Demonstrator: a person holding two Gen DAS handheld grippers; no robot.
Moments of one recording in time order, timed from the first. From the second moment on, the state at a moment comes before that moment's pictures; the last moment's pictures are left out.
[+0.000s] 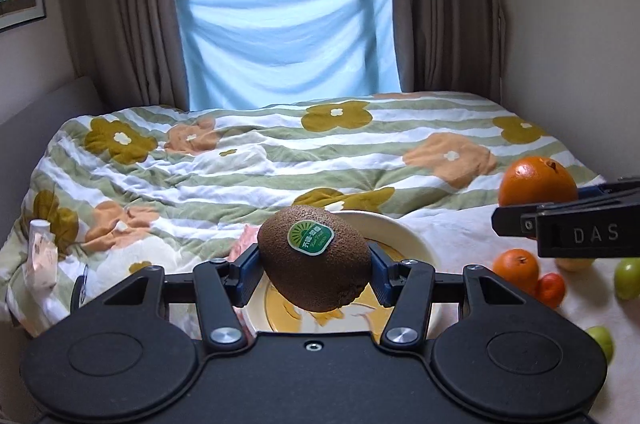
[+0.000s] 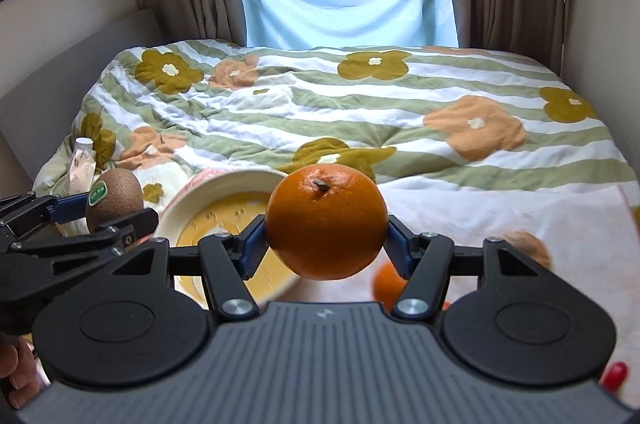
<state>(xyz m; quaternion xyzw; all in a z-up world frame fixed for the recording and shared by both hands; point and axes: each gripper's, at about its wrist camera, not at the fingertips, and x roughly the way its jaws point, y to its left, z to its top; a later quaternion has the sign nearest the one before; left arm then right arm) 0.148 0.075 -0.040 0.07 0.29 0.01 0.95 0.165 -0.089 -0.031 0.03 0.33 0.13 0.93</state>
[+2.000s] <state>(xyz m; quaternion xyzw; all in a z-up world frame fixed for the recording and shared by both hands) 0.201 0.165 -0.085 0.11 0.33 -0.10 0.93 0.270 0.019 -0.117 -0.06 0.36 0.19 0.91</state>
